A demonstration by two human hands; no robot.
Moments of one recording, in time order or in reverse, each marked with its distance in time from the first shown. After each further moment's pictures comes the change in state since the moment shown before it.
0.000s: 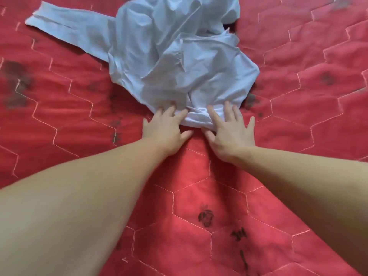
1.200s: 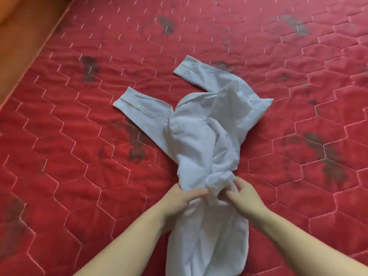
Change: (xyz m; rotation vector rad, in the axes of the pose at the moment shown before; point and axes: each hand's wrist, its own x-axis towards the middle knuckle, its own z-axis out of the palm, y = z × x) left_hand -0.356 0.093 0.025 -1.707 -0.359 -0.359; right_hand -0.325 0.032 -0.001 0.981 -0.264 0.291
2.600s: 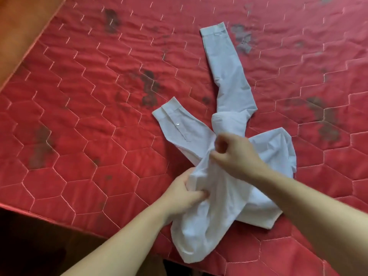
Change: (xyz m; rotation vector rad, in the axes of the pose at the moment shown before) left_hand -0.091 -0.127 0.025 0.245 0.106 0.176; right_hand -0.103 -0.017 0.005 -0.565 -0.030 -0.542
